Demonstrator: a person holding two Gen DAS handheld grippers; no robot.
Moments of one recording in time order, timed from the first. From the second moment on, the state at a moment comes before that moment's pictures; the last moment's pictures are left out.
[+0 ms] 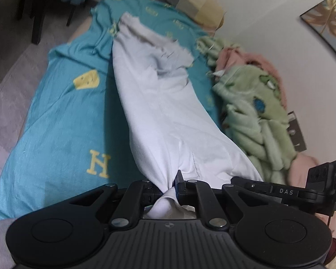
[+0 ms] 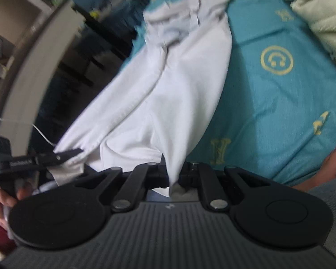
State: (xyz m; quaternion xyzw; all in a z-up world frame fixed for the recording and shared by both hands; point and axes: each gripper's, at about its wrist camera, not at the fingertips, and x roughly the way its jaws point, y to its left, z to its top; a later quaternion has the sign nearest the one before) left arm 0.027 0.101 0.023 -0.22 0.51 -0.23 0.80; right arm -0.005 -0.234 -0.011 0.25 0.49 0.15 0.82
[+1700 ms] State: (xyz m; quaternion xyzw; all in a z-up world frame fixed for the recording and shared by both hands) left arm 0.247 0.007 -0.132 -0.05 0.45 -0.13 0.88; right arm 0.224 -0.238 -0.132 0.16 0.48 0.06 0.86
